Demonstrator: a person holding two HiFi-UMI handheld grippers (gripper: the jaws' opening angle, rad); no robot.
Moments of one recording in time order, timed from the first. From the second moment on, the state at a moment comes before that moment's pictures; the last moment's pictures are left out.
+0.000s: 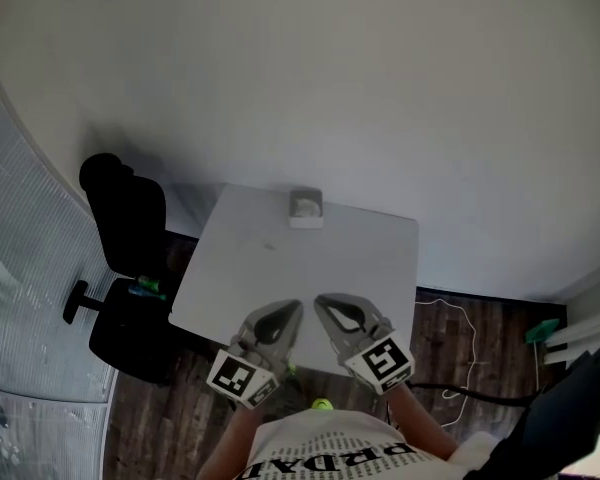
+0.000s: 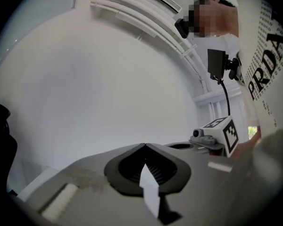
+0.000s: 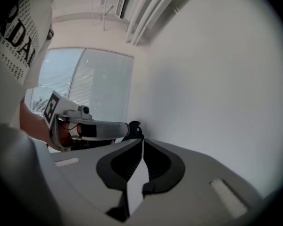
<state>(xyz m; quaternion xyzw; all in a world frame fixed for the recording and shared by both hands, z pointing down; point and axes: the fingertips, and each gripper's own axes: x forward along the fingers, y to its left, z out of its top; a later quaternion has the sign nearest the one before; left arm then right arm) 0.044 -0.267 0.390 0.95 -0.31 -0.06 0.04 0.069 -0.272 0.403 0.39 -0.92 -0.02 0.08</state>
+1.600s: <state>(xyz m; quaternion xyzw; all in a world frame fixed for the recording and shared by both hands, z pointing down) 0.042 -0.442 0.407 0.97 -0.23 -0.04 0.08 0.058 -0.451 0.424 0.45 -0.88 0.02 0.12</state>
